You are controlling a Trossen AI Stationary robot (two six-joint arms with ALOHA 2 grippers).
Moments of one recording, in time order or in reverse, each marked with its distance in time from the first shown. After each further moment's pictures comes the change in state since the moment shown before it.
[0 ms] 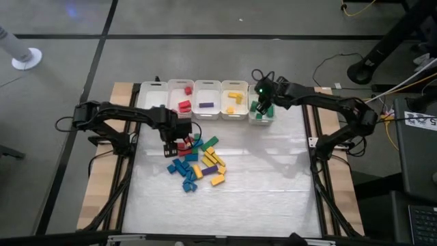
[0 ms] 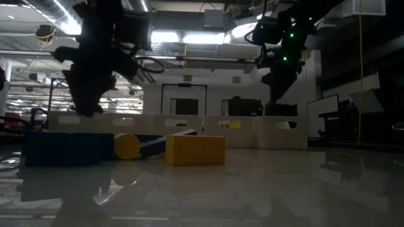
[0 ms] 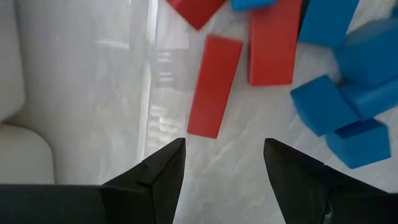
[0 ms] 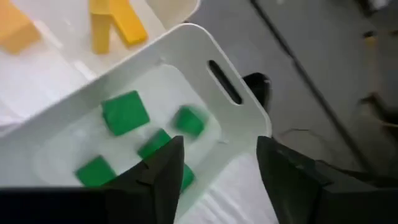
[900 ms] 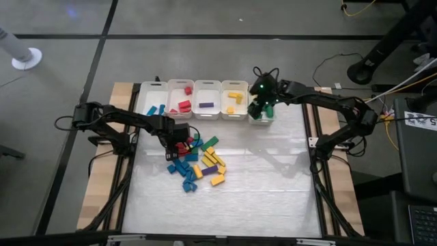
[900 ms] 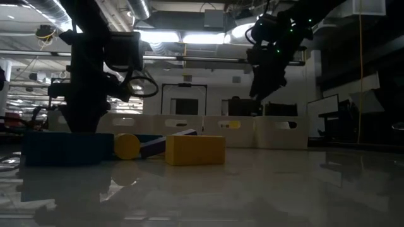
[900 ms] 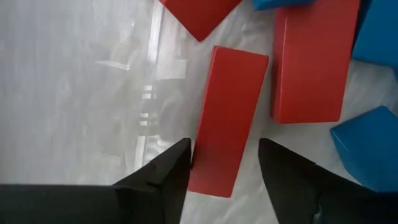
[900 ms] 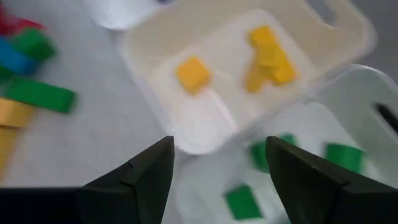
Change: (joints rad) left arm -0.003 0.000 -0.235 0.347 -0.012 -0.011; right arm -0.024 0.004 0.000 0.138 -0.556 0.056
